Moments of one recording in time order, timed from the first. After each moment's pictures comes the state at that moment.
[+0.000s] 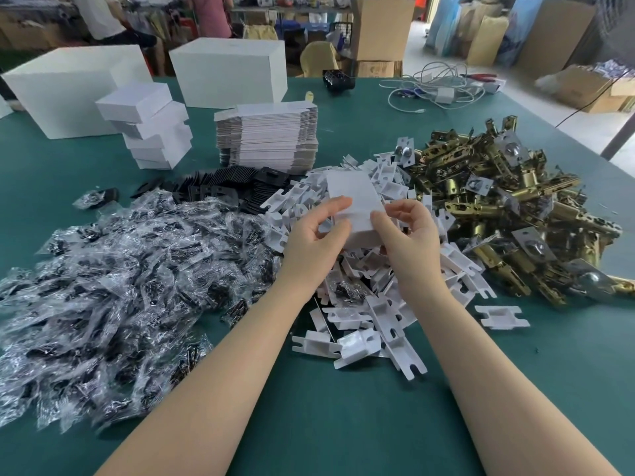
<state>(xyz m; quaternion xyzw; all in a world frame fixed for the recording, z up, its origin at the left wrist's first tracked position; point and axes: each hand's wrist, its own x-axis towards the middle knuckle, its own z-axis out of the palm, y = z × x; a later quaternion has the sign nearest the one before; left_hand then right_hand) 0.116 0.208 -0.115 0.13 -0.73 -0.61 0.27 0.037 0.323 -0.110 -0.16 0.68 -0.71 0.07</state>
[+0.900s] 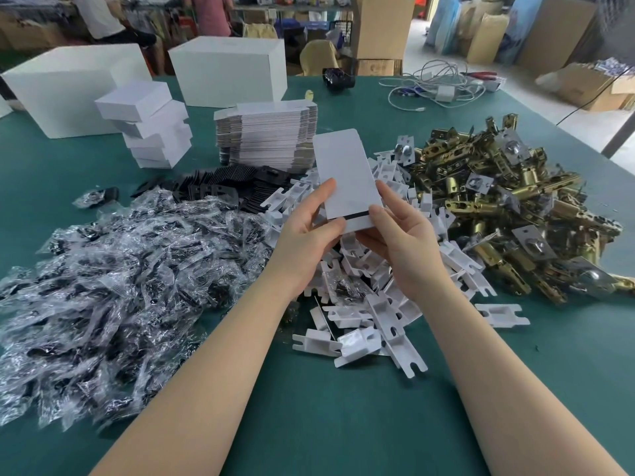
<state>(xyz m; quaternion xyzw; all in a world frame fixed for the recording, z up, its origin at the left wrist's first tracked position) 0.113 0.195 -0.117 0.08 -0.58 -0.78 0.23 0.032 0.323 -0.111 -0.23 0.56 -0.77 0.21</state>
